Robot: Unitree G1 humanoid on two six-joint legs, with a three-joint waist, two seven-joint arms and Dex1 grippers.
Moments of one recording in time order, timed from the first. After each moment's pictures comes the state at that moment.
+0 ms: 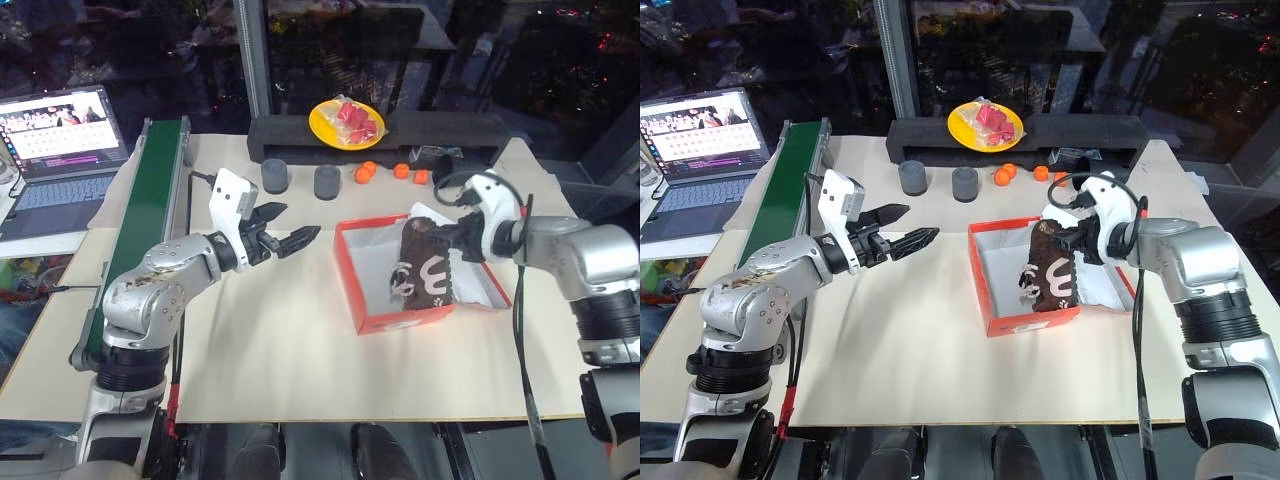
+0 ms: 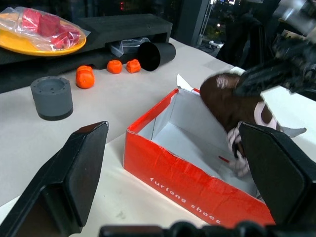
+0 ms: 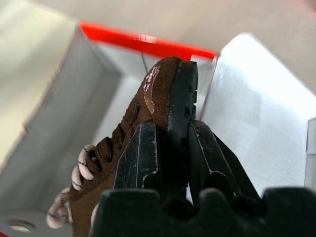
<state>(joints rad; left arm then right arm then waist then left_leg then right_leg) -0.59 0.47 0.05 -0.26 -0.59 0.81 -0.55 -0.82 -0.79 0.20 0.27 0.44 0.91 0.67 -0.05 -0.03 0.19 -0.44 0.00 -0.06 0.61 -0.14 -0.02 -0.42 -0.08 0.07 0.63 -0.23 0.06</state>
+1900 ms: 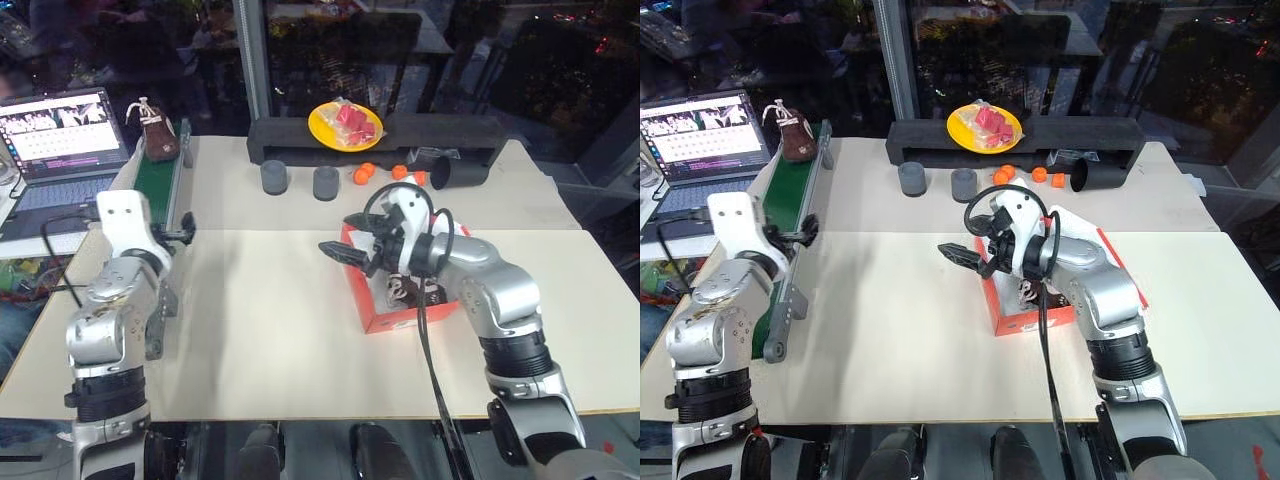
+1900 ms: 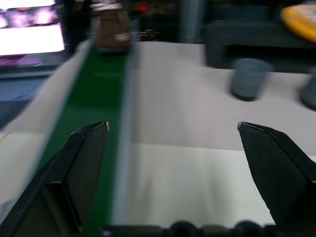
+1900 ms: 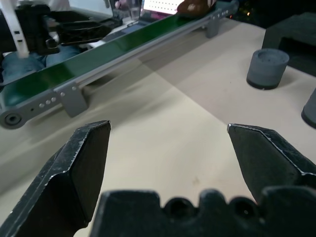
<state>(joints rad) -0.43 0.44 0.39 -0.12 -0.31 0.68 -0.03 -0.68 -0.36 0.10 -0.10 0.37 0.68 0.73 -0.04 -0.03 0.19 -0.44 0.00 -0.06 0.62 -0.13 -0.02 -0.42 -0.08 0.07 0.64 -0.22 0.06</state>
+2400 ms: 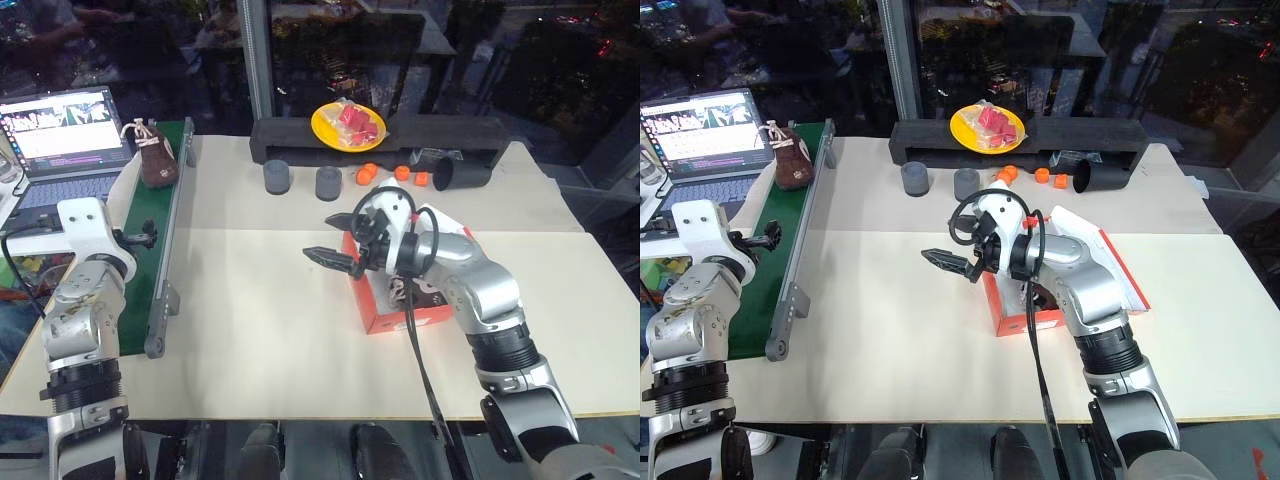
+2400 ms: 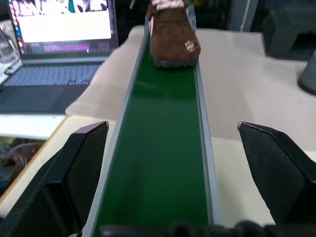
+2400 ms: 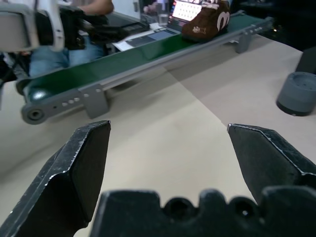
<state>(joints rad) -0.46 0.52 0.42 0.13 -0.28 0.56 -0.10 -0.70 -0.36 0.15 -0.08 0.38 0.61 0.81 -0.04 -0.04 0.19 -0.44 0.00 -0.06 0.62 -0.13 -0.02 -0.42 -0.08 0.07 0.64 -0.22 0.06</state>
